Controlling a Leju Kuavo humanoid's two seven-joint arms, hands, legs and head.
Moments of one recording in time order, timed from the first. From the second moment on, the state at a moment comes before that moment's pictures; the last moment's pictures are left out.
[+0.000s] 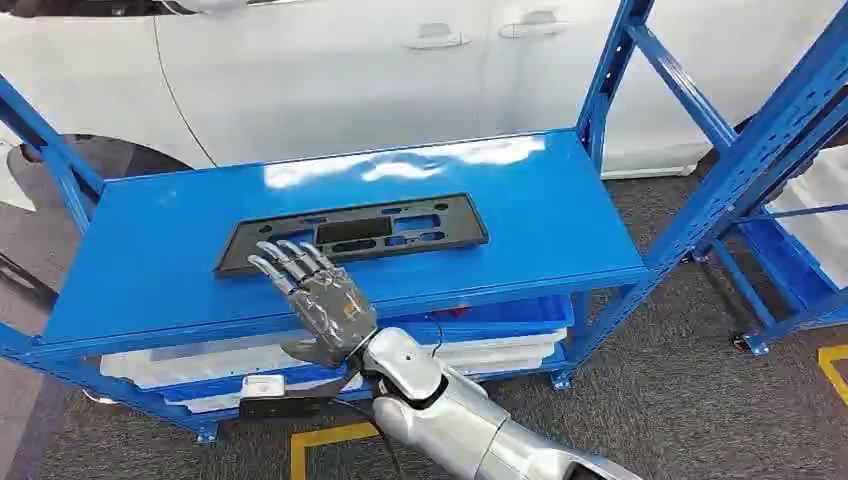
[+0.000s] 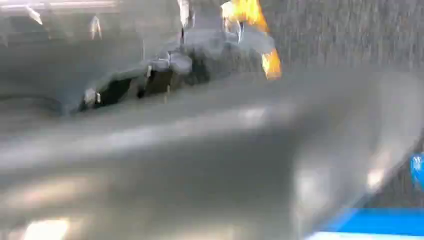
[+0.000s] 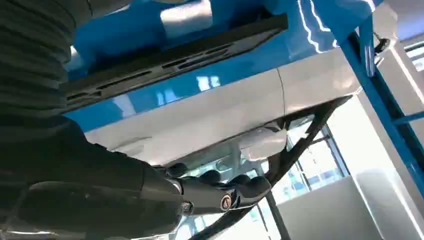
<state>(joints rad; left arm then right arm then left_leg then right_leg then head) -0.09 -0.02 1.38 -0.25 0.02 0.04 -0.26 -0.60 0.26 0.94 -0.96 0.99 -0.55 -0.26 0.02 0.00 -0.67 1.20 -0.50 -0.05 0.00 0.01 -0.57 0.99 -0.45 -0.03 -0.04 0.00</state>
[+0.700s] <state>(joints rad) -0.10 -0.02 1.38 -0.25 0.02 0.03 -0.27 -0.65 0.33 0.96 -0.81 0.99 -0.56 -0.25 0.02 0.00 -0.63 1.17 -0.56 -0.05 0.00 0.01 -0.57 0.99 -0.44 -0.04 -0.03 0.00</state>
